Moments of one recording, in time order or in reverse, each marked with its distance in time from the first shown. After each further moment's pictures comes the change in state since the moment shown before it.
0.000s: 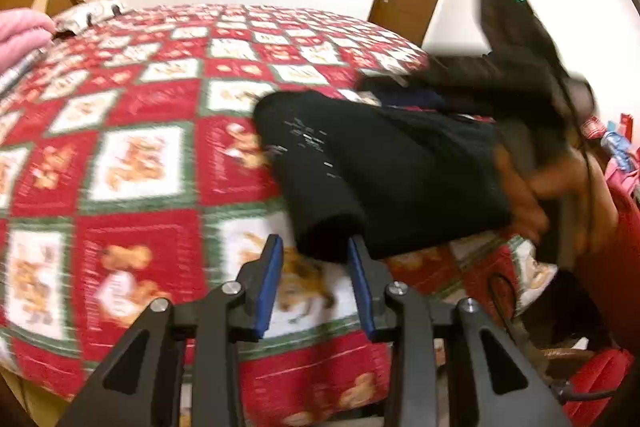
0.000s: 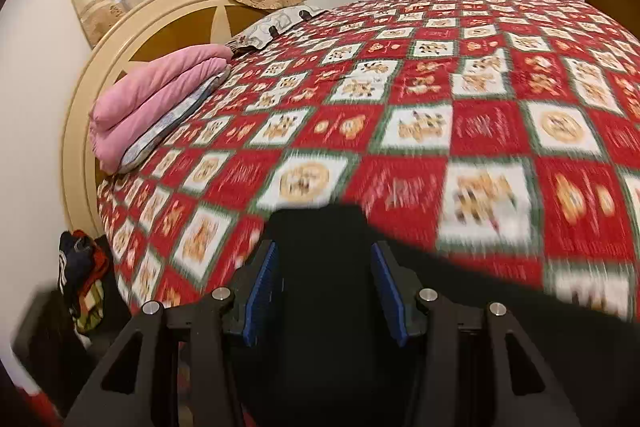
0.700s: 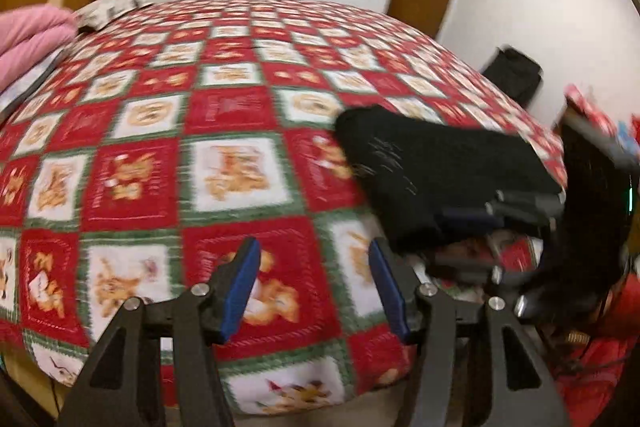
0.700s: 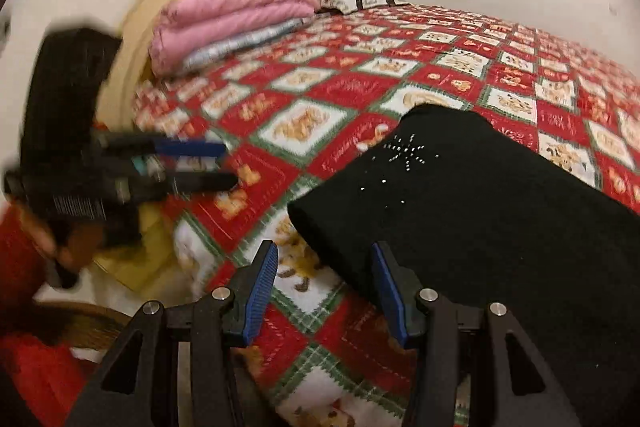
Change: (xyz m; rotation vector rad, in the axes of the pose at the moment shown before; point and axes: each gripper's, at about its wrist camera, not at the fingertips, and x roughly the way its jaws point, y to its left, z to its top) left arm -0.026 0.072 0.019 -0.053 0.053 0.029; right arm 0.005 0.094 -0.096 -0.351 0.061 0.025
